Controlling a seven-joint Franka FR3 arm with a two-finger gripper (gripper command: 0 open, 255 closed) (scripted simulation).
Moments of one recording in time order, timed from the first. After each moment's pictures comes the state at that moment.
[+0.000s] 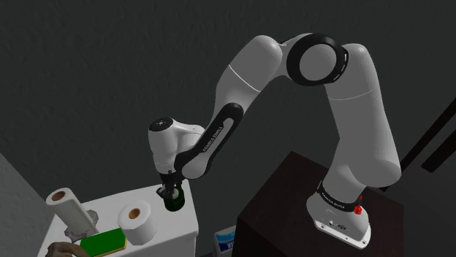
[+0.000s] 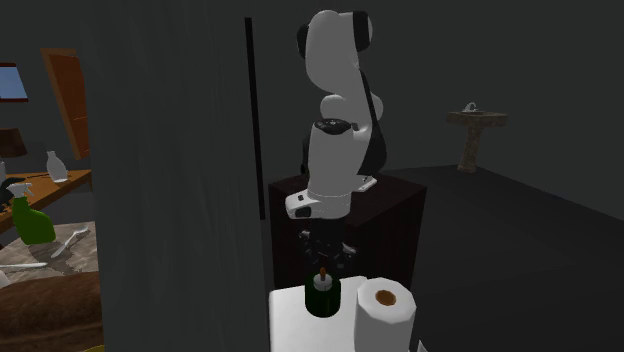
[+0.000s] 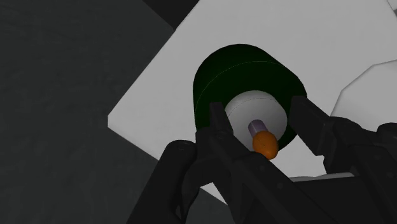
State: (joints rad) arm 0.33 0.57 0.29 -2.00 -0.32 2.54 0.59
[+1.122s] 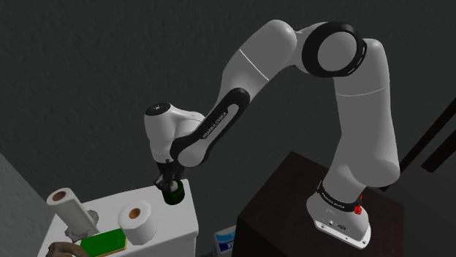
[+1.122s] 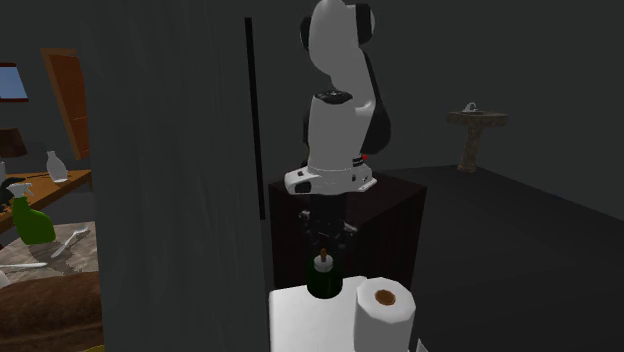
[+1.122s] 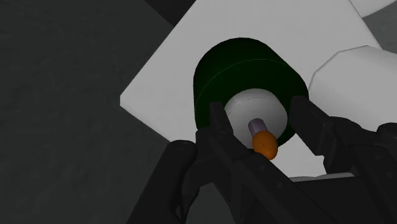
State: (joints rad) arm 0.30 0.47 0.33 -2.01 -0.27 2.45 0.56
